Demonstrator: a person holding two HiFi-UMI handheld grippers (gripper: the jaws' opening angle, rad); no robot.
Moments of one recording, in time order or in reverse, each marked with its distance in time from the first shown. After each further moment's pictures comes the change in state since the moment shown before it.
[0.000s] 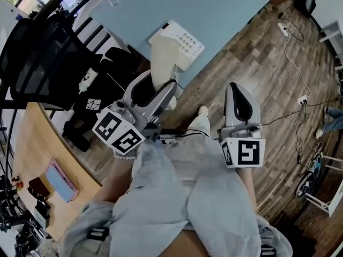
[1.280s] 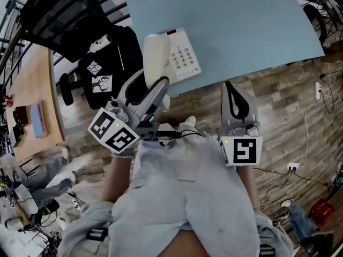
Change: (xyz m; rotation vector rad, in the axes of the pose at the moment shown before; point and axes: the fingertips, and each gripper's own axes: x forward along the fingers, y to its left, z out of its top) left arm 0.131 0.039 -0.016 0.000 -0.167 0.547; right arm 0.165 -0.125 -0.034 -0.070 0.028 0.595
